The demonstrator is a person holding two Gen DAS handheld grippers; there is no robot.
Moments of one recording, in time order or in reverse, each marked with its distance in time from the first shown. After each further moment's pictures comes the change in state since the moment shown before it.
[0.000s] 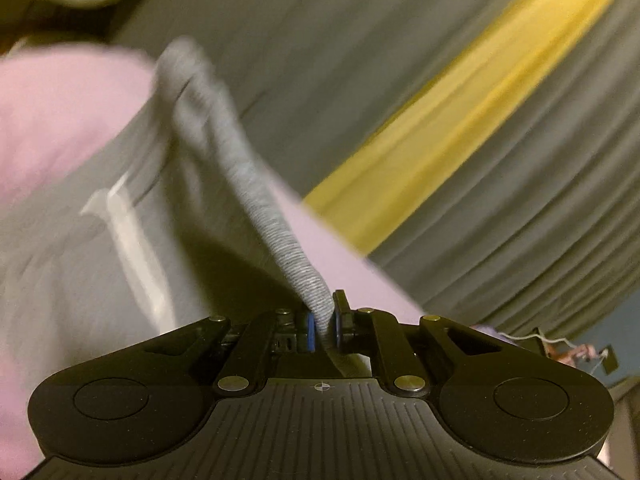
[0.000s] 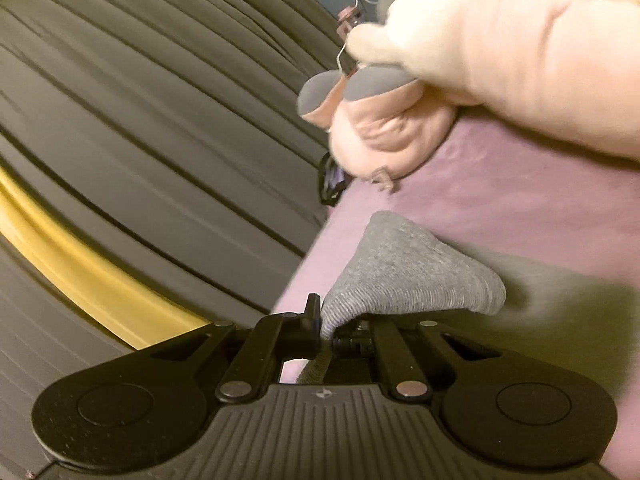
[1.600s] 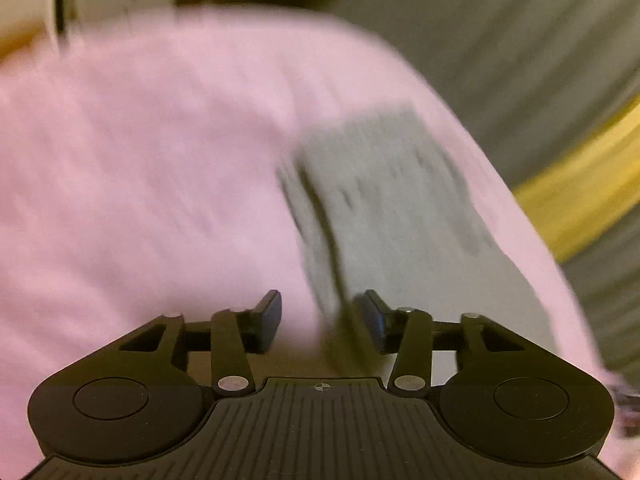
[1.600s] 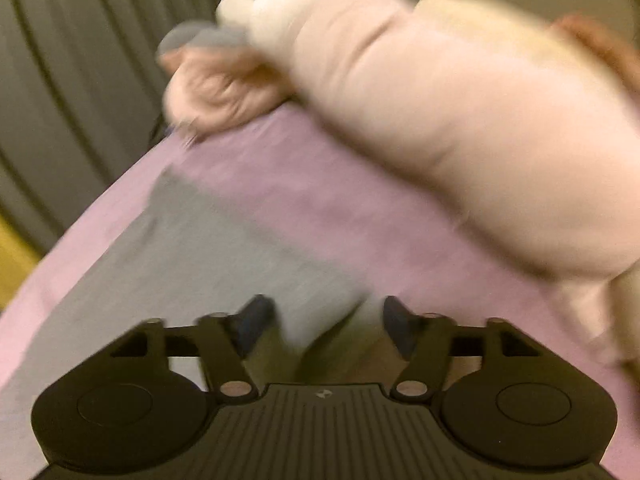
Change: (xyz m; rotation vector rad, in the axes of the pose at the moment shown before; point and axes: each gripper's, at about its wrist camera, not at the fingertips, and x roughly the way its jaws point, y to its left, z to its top) left arm -0.051 0.079 -0.001 -0.124 -0.064 0.548; right arm -0.029 -0.046 -0.016 -0.314 0.007 -0.592
